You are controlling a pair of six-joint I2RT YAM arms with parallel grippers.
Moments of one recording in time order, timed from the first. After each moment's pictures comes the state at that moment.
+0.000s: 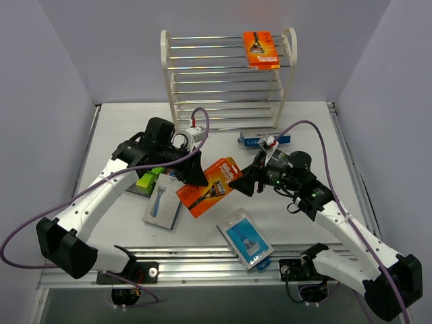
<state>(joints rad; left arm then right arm) -0.55 1.37 1.36 -0.81 0.73 -0.04 0.49 0.96 0.68 0.07 -0.69 0.36</state>
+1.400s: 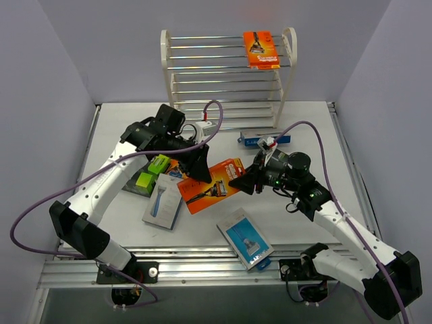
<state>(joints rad) -0.58 1.53 1.63 -1.05 0.76 0.07 0.50 0.97 0.65 0.14 -0.73 0.41</state>
